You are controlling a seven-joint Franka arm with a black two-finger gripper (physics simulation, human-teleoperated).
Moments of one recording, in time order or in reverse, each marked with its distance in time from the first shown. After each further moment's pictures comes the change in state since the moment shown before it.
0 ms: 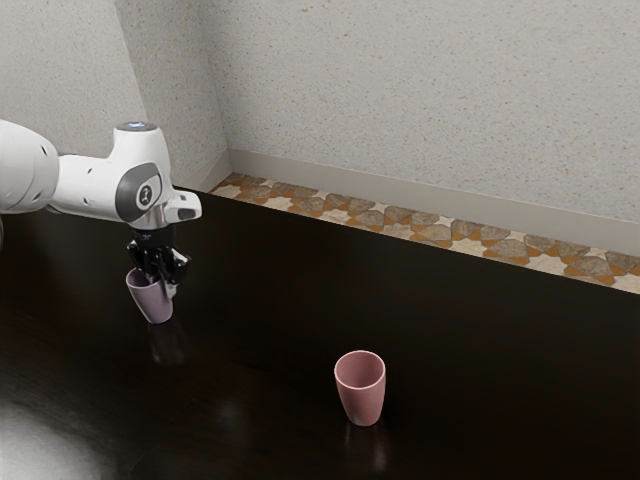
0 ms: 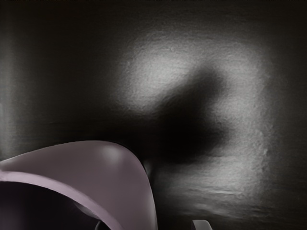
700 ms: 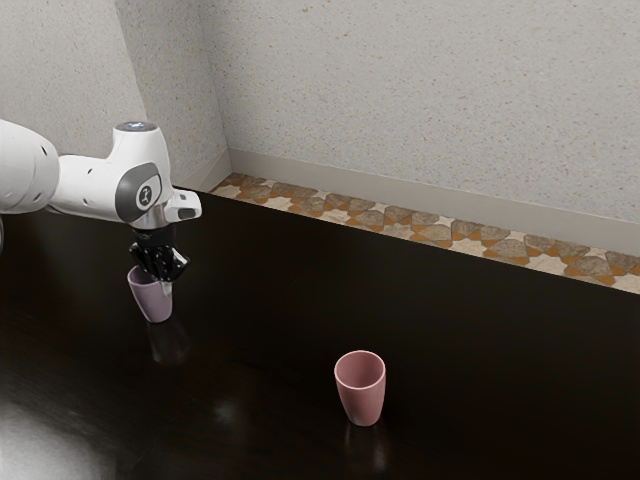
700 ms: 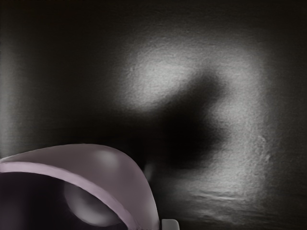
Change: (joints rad) arm 0.001 0.002 0.000 0.000 0.002 0.011 -0.002
